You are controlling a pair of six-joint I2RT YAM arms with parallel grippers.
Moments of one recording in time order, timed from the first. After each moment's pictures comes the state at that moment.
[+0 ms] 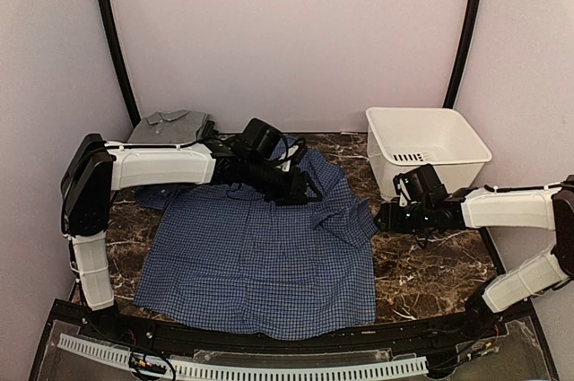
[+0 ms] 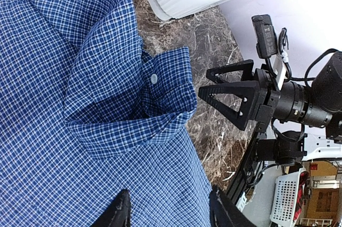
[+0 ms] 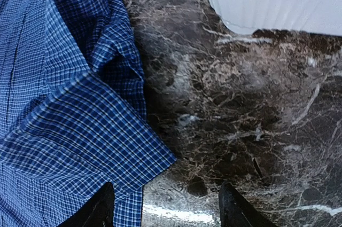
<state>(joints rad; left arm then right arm) -0.82 1.94 1.48 -0.28 0.46 -0.63 0.55 1.34 0.65 -0.20 0.04 0.51</state>
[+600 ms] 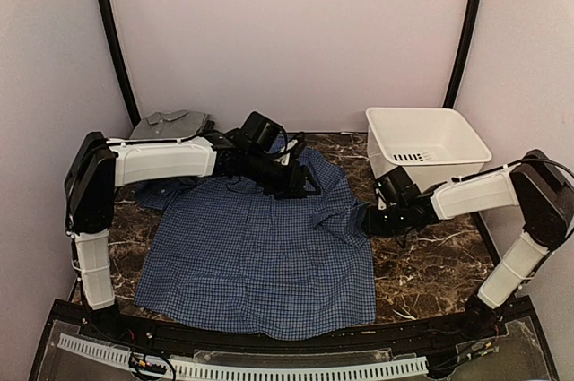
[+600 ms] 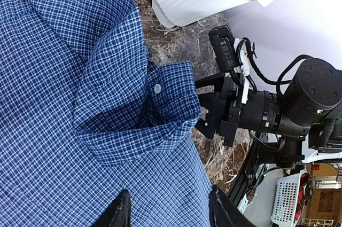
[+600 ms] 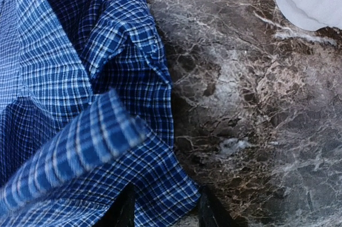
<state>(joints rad) -0.80 1.97 1.56 -0.34 0.47 -0.59 0.60 1.59 0.73 -0.13 0.05 0.54</state>
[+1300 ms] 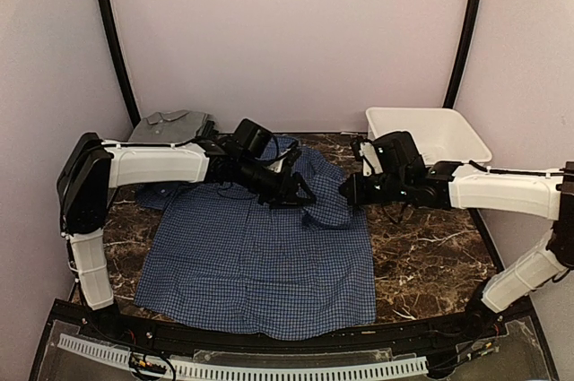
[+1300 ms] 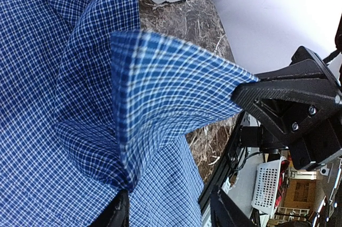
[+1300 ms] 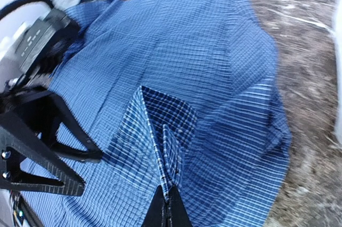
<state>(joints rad) -0.77 1.94 1.46 -0.29 0.61 -0.64 0.75 1.40 0.93 -0.18 0.00 0.47</state>
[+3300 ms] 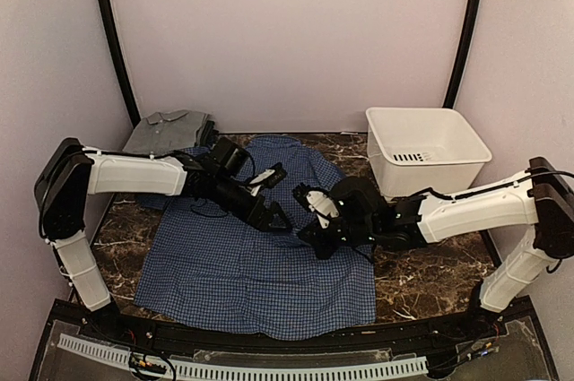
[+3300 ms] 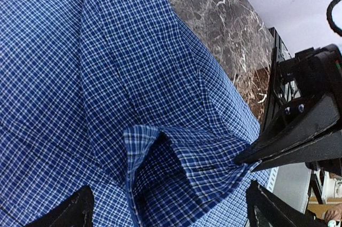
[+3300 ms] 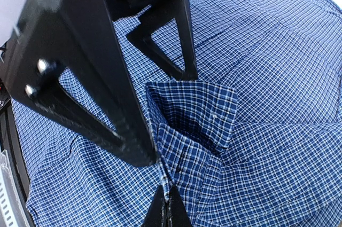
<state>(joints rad) -0.73 1.77 1.17 -0.31 0.62 -0.20 1.07 1.55 0.87 0.03 0.00 0.19</state>
